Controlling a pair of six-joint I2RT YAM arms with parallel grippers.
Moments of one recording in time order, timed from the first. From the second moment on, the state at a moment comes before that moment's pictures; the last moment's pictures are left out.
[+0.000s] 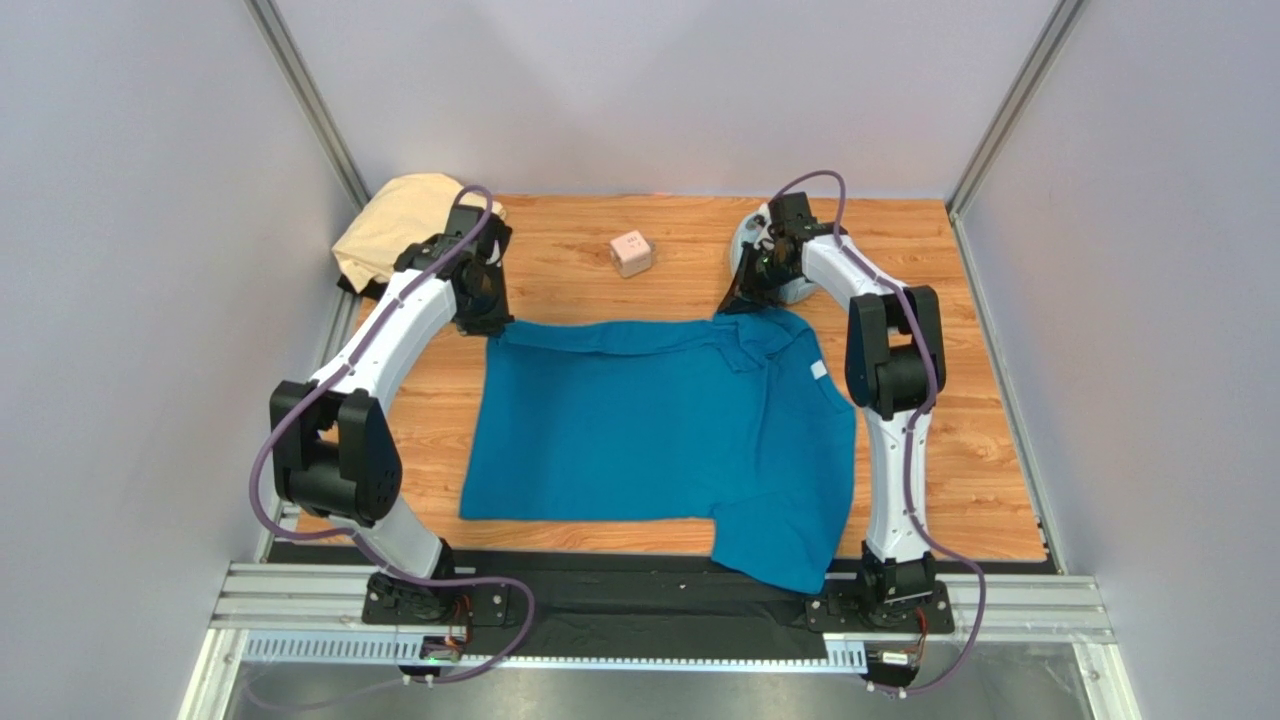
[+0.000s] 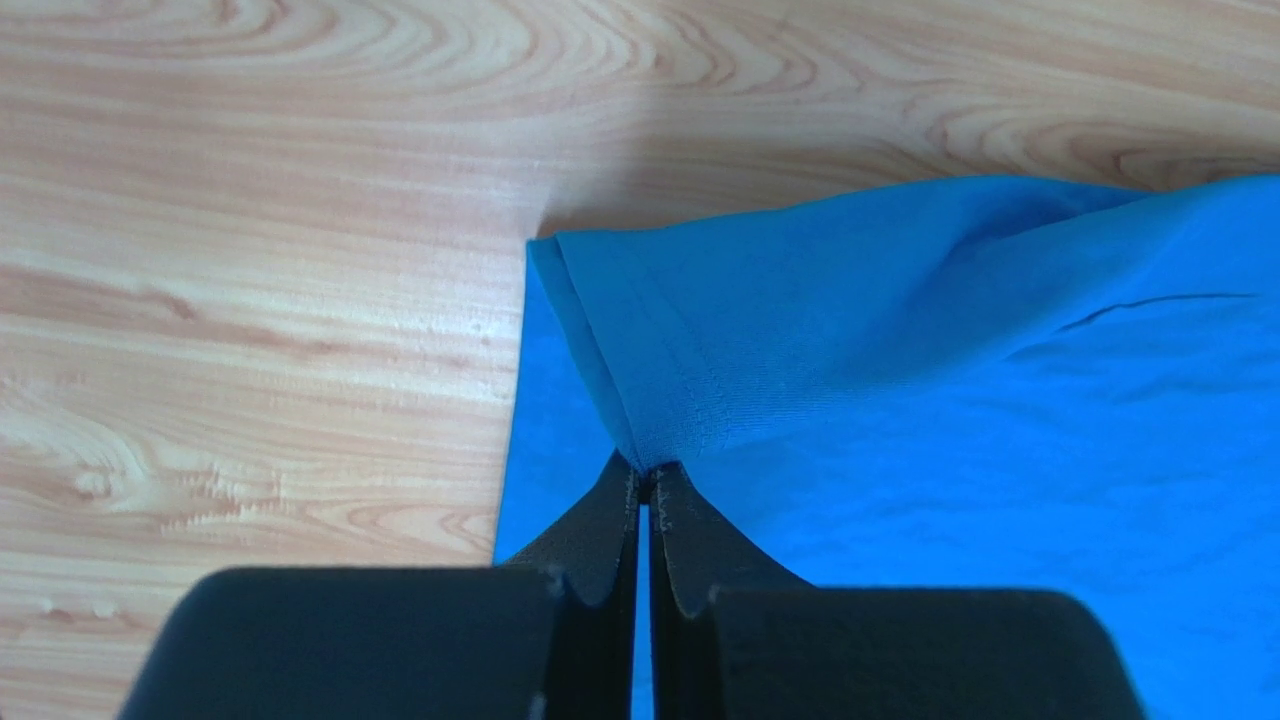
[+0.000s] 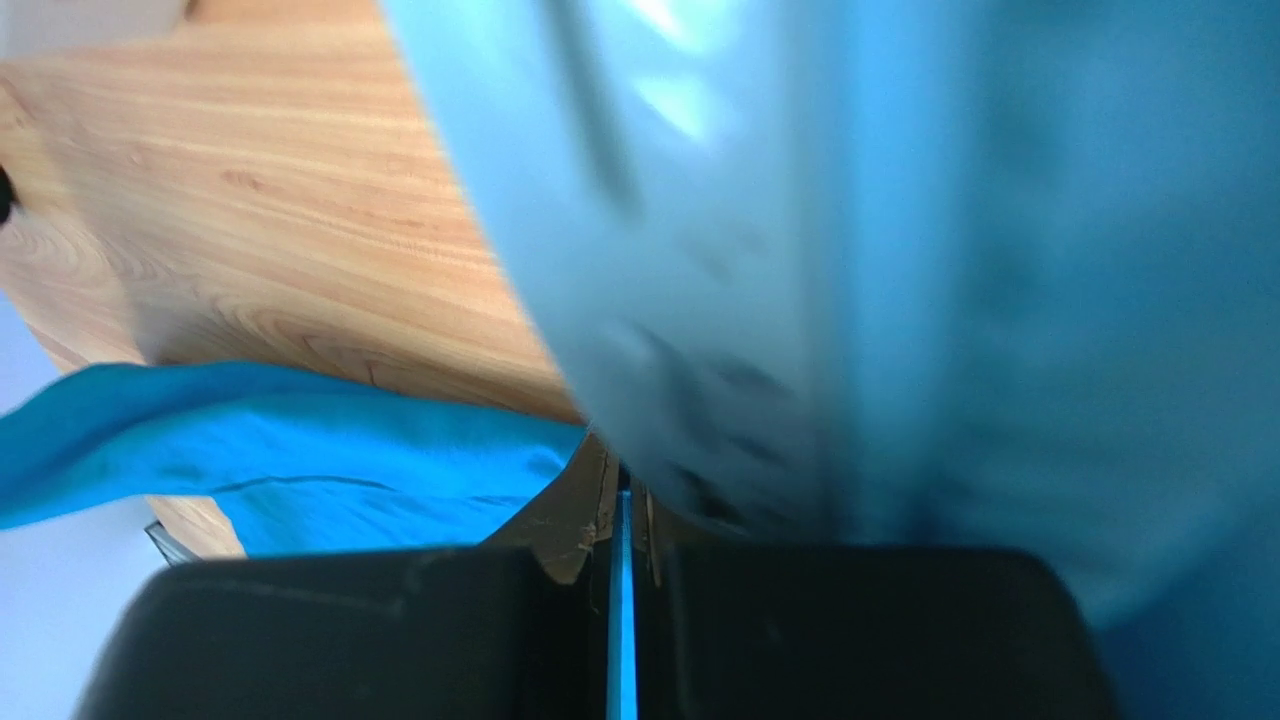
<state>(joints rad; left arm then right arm) -0.20 1.64 1.41 -0.84 -0.12 -0.34 0.19 2.30 1.84 -0.65 -0.44 0.45</state>
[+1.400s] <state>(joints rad) -0.20 1.59 1.32 -0.81 -0.06 -0.37 0.06 2.00 1.76 -0.73 -0.46 0.36</state>
